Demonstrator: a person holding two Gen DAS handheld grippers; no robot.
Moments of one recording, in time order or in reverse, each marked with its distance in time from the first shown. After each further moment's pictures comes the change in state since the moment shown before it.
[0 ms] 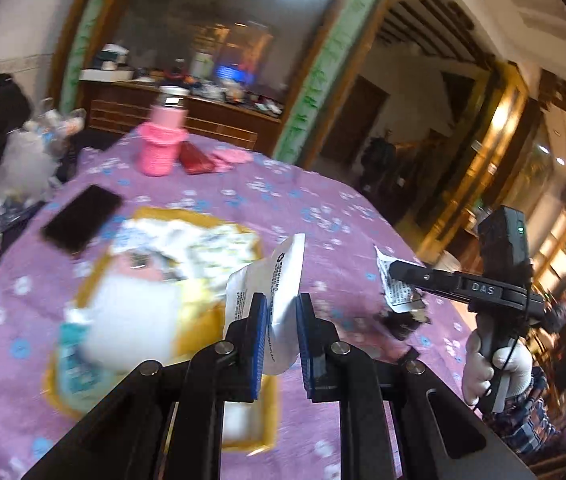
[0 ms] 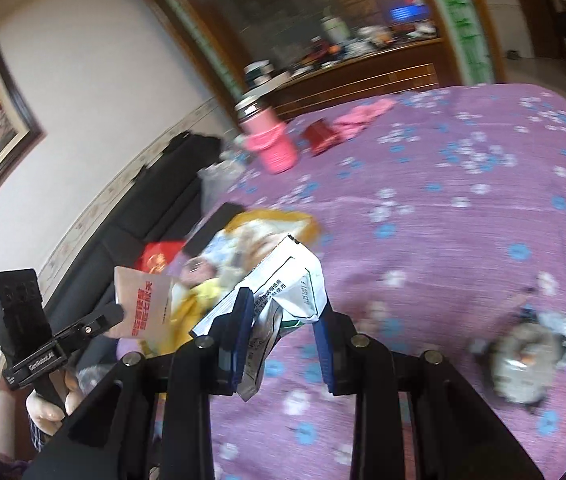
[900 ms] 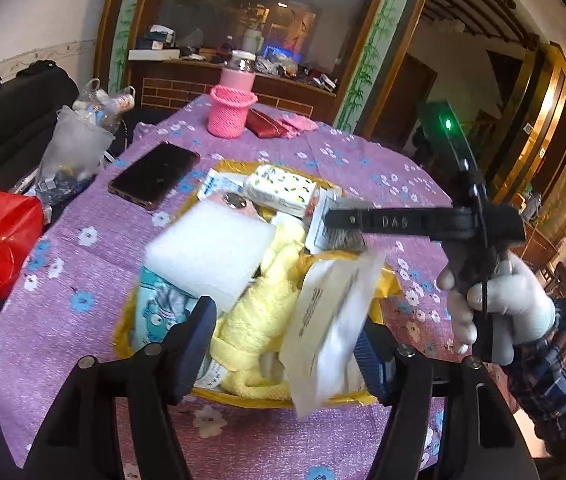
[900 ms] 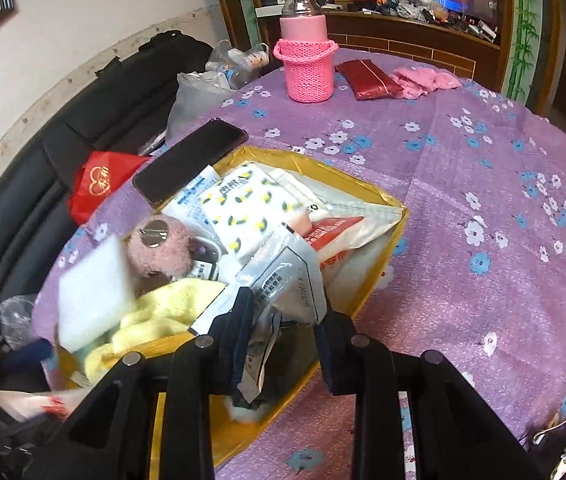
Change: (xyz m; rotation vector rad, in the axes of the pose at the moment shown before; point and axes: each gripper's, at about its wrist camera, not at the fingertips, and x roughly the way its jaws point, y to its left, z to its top) left arm 0.002 0.040 -0.034 0.004 0.075 0.187; right arm 0.168 0.076 0.014 -0.255 0.243 -0.259
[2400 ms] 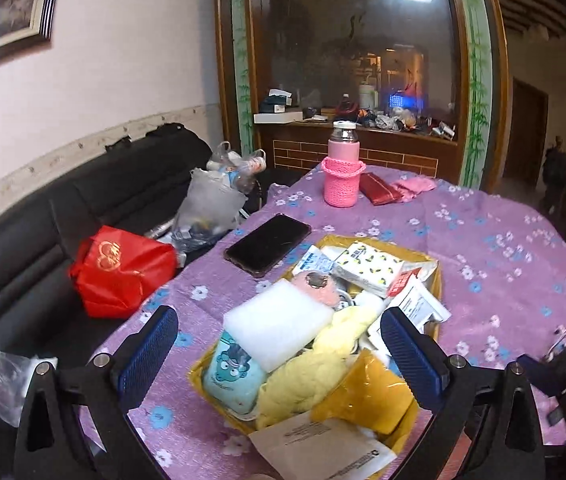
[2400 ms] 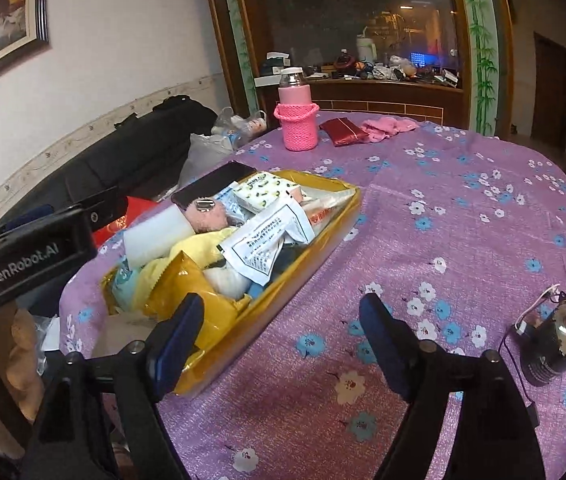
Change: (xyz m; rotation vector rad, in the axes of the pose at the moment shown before) left arm -0.004 -0.069 0.021 -0.027 -0.217 0.593; right arm -0.091 -0.002 -0.104 0.033 -0.280 -0.001
